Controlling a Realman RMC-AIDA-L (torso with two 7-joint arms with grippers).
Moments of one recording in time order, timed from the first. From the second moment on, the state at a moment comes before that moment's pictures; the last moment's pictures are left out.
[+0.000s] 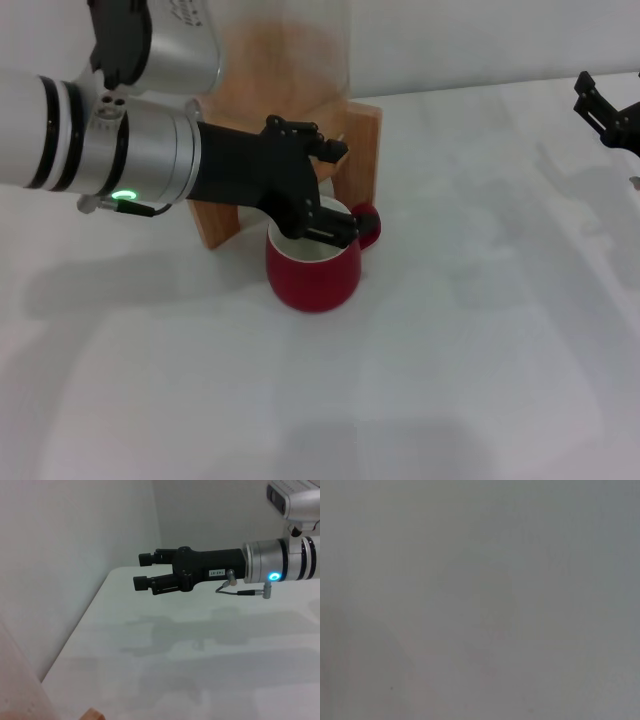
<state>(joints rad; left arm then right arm) -0.71 -2.08 1.45 1.20 2.01 1.26 -1.85 0.40 2.02 -1.56 -0.23 0.12 -1.10 0.33</state>
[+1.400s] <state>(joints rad) -0.74 -2.08 1.45 1.16 2.02 1.26 -1.84 0.39 2.02 -1.55 -0.23 0.12 -1.11 0.33</state>
